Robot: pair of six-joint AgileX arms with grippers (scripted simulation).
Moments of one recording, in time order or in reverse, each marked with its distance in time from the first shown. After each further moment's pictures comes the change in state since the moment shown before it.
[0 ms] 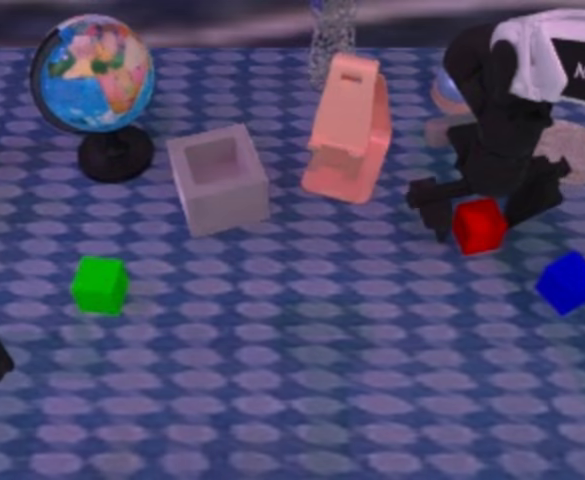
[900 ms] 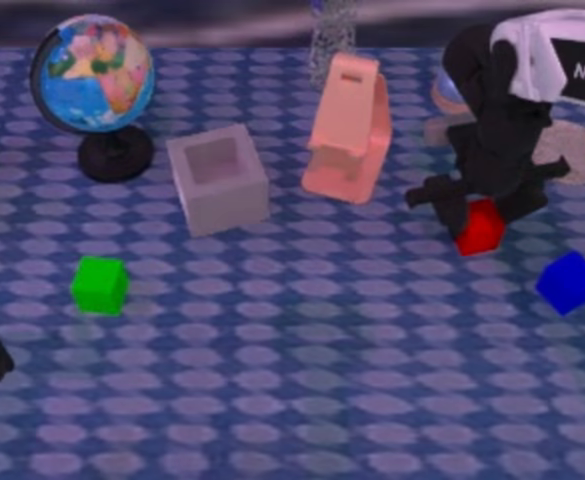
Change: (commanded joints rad) left arm 0.000 0.000 0.000 0.000 0.000 0.000; right arm -0.003 -0.030 0.009 -0.008 0.002 0.000
